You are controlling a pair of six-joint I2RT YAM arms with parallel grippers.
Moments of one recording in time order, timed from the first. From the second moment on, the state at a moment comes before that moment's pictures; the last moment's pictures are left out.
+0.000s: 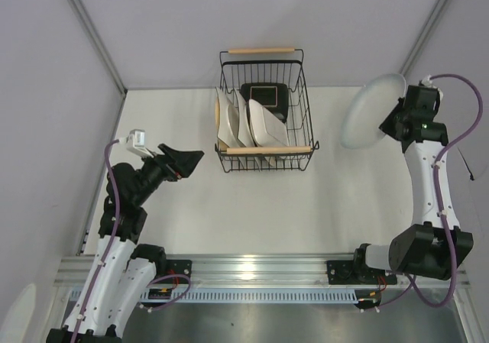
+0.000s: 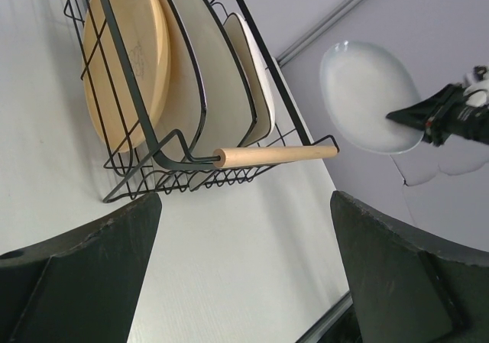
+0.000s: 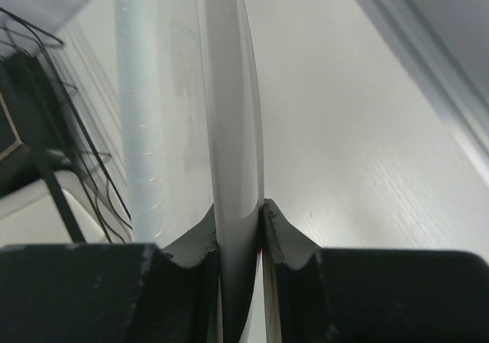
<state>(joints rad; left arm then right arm) -0.14 0.58 0.58 -0.06 0.41 -0.73 -0.16 1.32 1.42 -0.72 0.12 0.42</state>
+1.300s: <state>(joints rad) -0.14 0.60 0.51 0.07 0.45 -0.79 -0.19 1.19 0.73 -0.41 -0.02 0.54</state>
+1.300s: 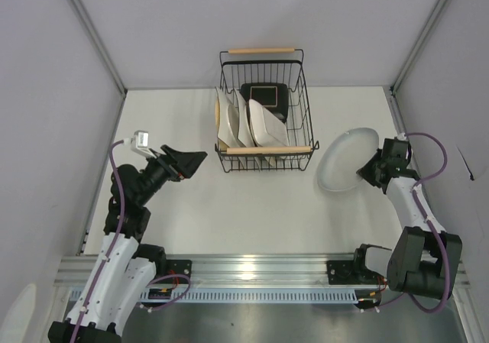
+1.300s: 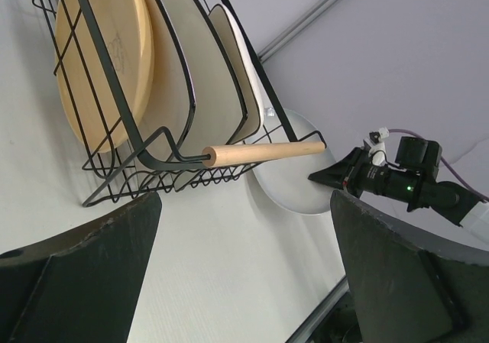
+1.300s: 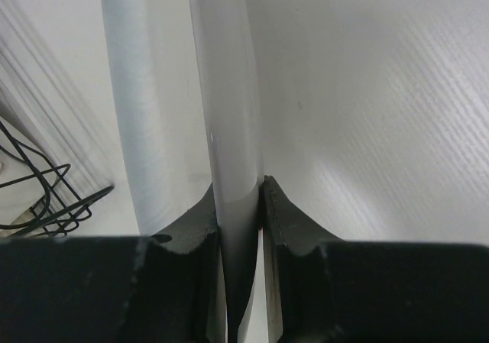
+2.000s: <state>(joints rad) -0.14 0.59 0.50 0.08 0.46 -0.79 -0.22 1.32 0.51 0.07 -0.07 0.83</state>
